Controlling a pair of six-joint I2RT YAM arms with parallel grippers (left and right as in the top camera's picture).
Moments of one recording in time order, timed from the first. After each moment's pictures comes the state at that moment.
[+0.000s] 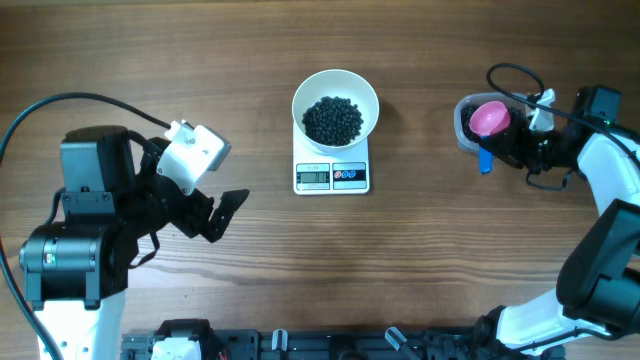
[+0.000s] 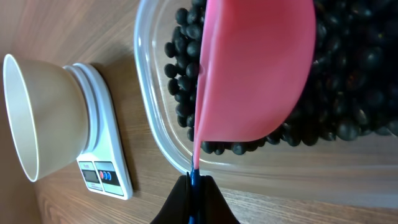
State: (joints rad) left arm 0.00 1.00 1.27 -1.17 0.44 0.53; right arm -0.38 1.75 1.12 -0.71 -0.69 0.04
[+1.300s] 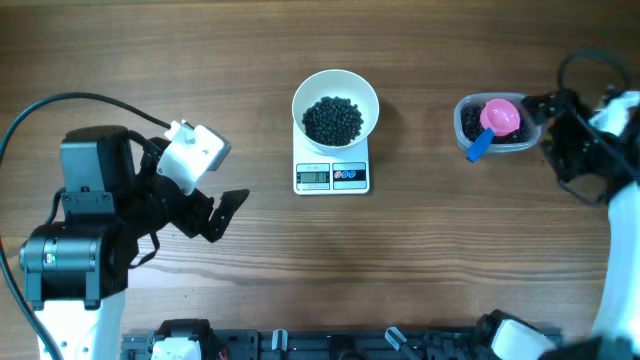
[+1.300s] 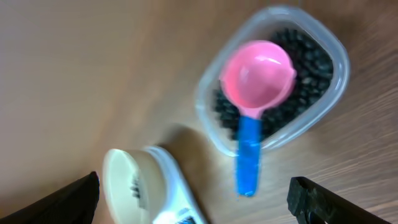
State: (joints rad) left arm 0.00 1.00 1.27 -1.17 0.44 0.53; right arm -0.46 1.30 1.11 -0.71 -0.57 0.61
